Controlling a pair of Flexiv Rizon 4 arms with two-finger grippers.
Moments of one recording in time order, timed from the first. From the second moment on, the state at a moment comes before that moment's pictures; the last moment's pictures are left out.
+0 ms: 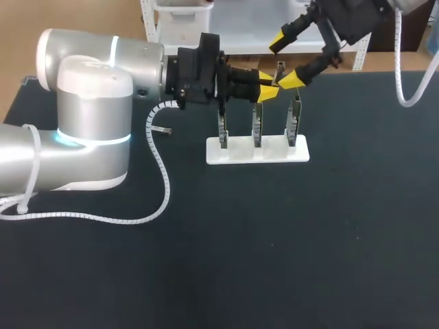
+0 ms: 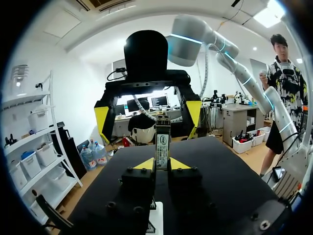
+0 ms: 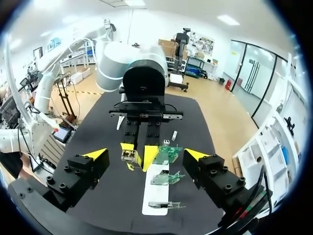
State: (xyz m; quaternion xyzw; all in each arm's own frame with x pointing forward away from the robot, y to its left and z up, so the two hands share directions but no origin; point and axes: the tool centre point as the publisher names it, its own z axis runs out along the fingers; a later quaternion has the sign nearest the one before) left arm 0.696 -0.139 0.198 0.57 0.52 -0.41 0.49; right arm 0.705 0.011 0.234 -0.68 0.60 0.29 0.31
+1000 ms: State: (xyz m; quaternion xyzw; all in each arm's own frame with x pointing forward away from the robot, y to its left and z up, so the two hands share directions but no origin) left arm 0.696 -0.139 0.198 0.57 0.52 -0.41 0.49; right arm 0.711 0.019 0.231 -0.68 0.58 0.33 0.31
